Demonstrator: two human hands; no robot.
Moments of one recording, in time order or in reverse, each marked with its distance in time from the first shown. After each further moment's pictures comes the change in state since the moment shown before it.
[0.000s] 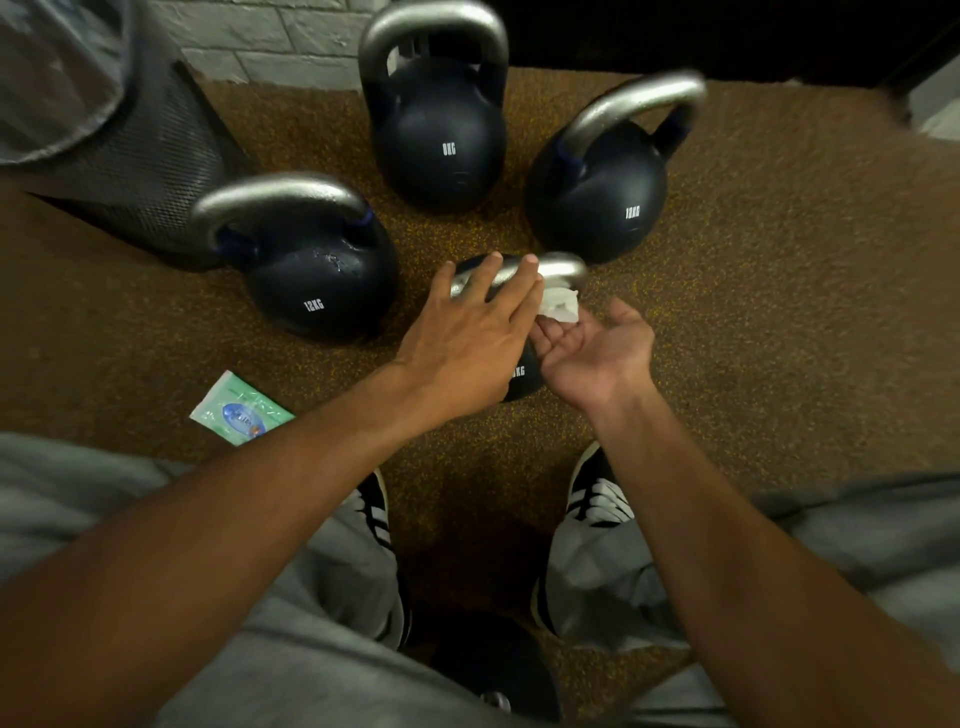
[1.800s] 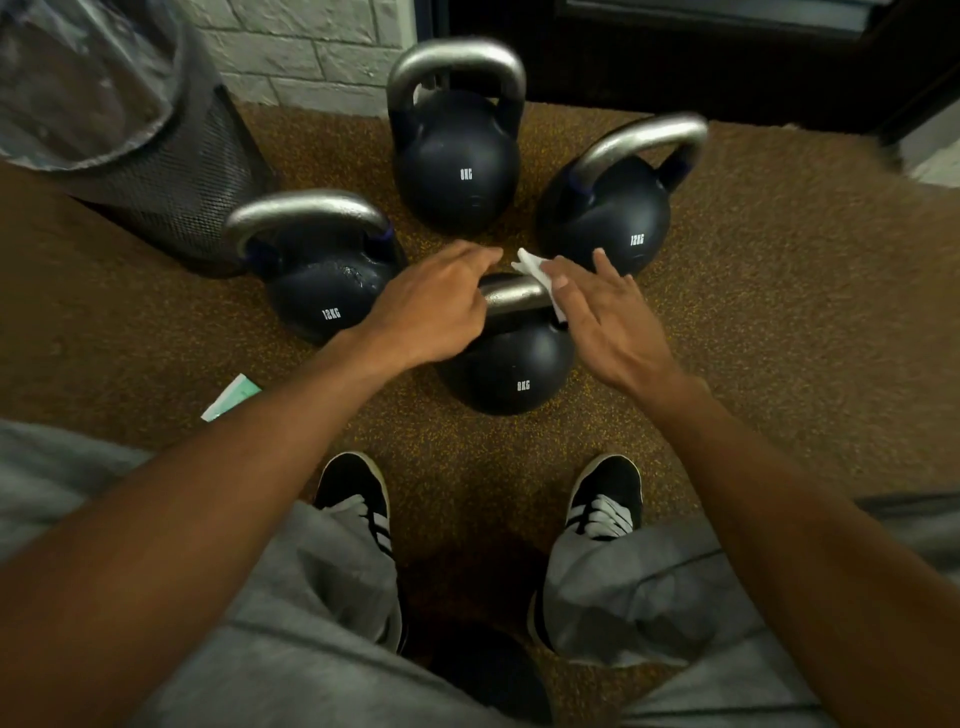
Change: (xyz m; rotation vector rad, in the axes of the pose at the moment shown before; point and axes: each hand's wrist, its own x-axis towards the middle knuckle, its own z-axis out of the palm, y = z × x) left_hand 0.000 -0.052 -0.019 -0.591 0.144 -0.187; right_hand -0.013 -0.034 0.019 -2.181 -0.166 -0.746
